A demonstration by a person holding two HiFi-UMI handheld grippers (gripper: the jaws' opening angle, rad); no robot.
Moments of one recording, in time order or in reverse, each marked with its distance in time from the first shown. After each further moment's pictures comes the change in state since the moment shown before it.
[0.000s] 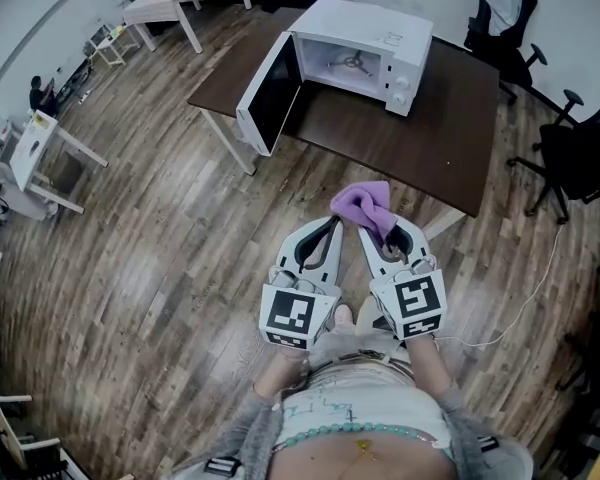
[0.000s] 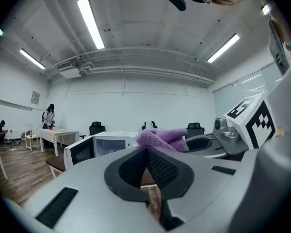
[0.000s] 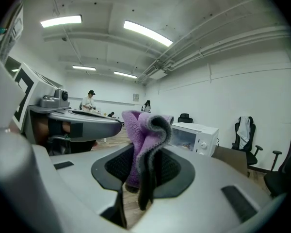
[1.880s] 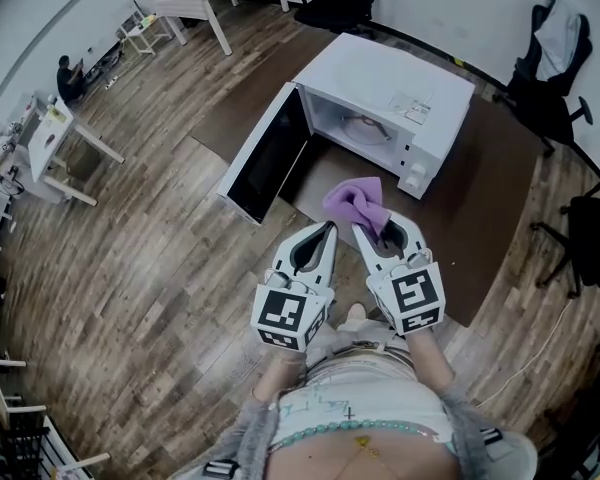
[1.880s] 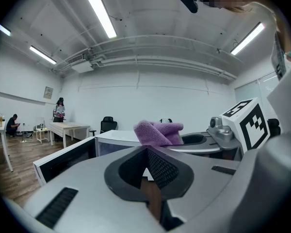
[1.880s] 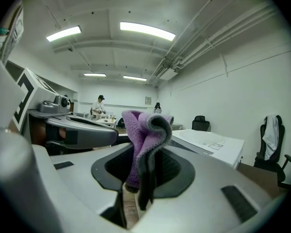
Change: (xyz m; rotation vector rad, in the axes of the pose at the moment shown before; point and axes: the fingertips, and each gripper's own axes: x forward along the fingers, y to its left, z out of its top) left arm 0.245 0.110 0.017 -0.084 0.055 0.164; right arm 0.208 -0.189 0.045 -0.020 -0.043 0.225
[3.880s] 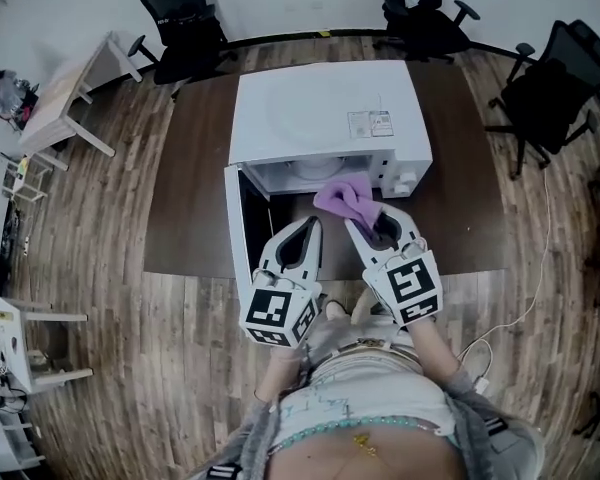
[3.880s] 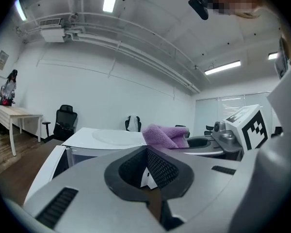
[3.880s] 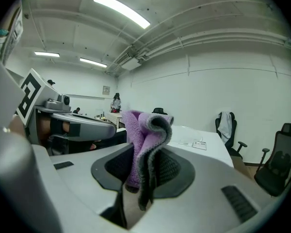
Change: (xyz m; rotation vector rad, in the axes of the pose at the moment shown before) left arm 0.150 0.134 0.007 -0.013 0.056 -0.547; right arm 0.138 -0.083 -0.004 0.095 0.102 -0.559
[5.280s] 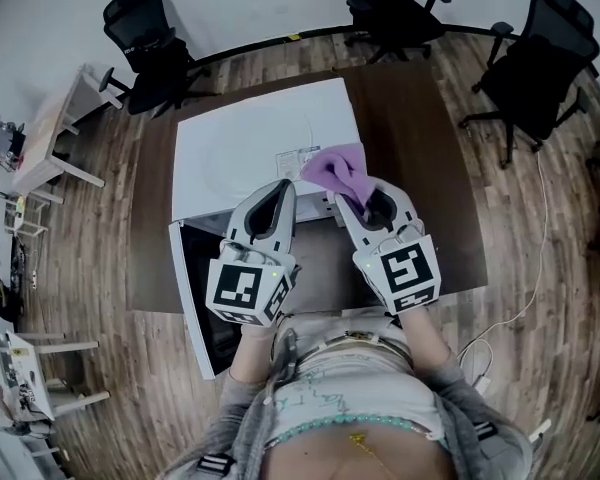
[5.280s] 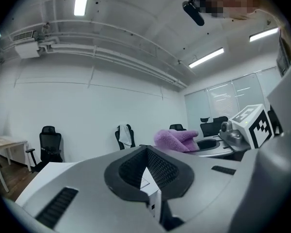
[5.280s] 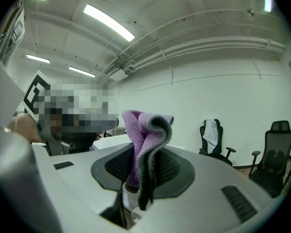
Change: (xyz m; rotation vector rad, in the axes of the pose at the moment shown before) left arm 0.161 -0.053 0.080 0.223 -0.055 -0.079; right arm -0.013 -0.174 0.031 0.071 -0.137 -0.113
